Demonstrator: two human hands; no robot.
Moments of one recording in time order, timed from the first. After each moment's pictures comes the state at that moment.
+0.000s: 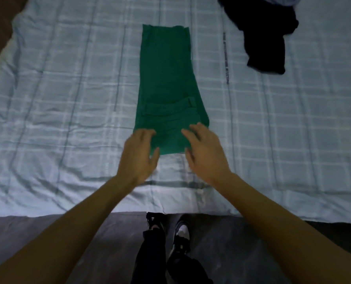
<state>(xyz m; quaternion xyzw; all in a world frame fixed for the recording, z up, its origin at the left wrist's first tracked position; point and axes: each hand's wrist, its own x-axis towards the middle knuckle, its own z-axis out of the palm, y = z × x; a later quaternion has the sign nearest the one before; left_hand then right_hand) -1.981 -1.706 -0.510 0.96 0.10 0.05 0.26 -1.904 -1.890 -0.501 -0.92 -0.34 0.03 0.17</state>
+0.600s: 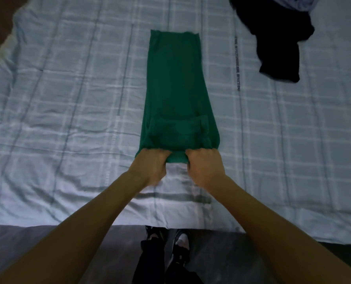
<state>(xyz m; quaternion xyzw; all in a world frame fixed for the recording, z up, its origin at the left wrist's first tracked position) -1.954 -1.699 -0.538 0.96 0.01 -0.16 0.21 -1.890 -1.853 -0.516 -0.93 -0.32 0.16 -0.03</state>
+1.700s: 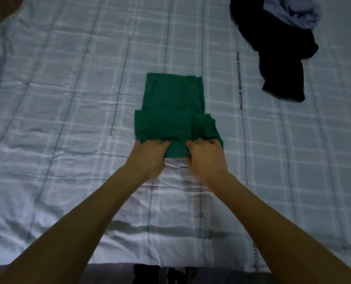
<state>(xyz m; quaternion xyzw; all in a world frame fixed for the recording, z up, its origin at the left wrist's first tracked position) -1.879 -1.672 -0.544 0.98 0.03 -0.15 0.15 -1.819 -1.829 -0.525 -0.94 -0.32 0.11 0.05</state>
